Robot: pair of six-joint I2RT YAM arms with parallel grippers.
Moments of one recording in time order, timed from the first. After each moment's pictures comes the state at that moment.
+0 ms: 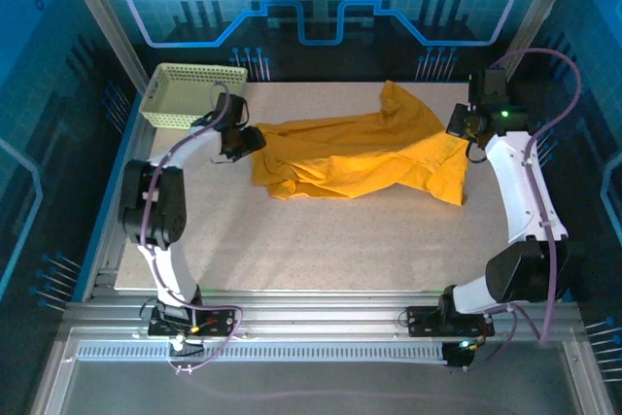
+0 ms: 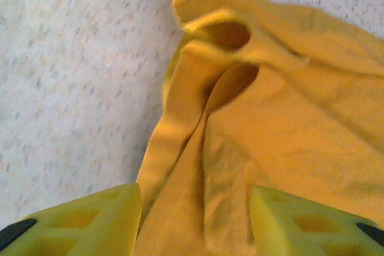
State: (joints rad) left arm -0.14 1.85 1.33 -0.49 0.11 -0.62; right arm -0.02 1.46 1.53 -0.96 0.23 0.33
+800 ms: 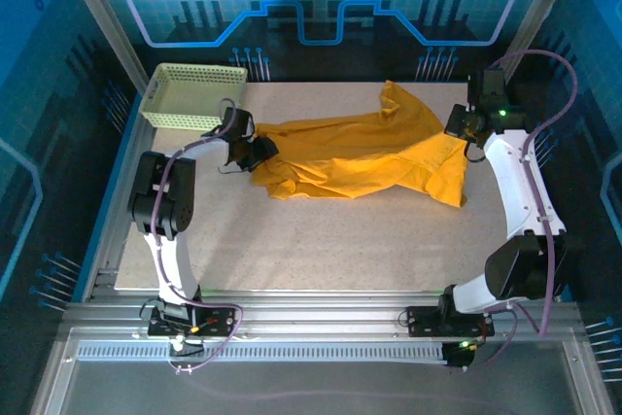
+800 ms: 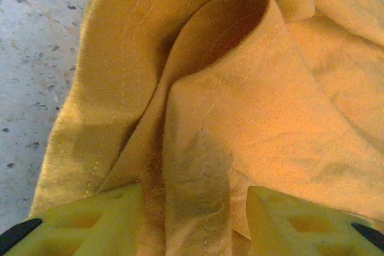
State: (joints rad) left arm -0.15 1.97 1.26 -0.28 0.32 -0.72; right arm -0.03 1.47 1.52 -0.94 0.21 0.33
